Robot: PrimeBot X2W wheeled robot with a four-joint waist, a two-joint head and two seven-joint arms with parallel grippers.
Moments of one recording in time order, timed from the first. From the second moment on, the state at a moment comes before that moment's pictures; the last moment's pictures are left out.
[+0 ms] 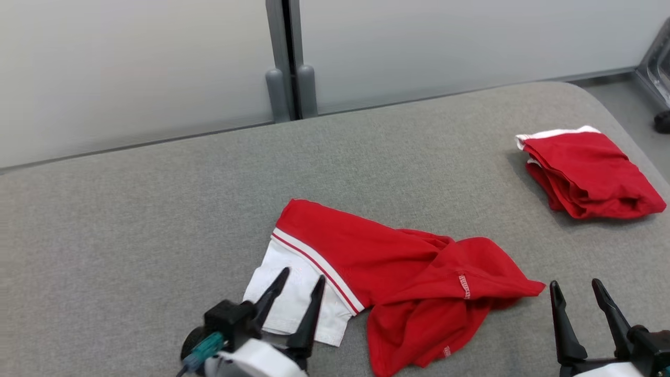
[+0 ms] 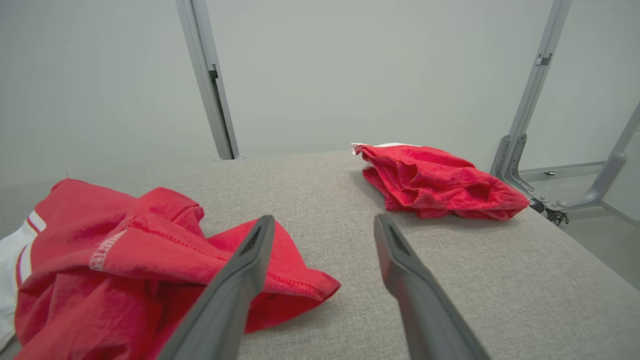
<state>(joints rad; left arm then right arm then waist) -0.23 0.14 -0.71 0.29 -0.63 0.03 -0.25 0.05 -0.05 -0.07 0.19 0.13 0.13 -0.26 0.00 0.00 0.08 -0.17</state>
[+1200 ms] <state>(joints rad) 0.27 0.05 -0.02 0.15 -0.33 -0.03 -0.26 0.19 -0.05 -0.10 0.17 0.10 0.13 -0.26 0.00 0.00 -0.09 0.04</state>
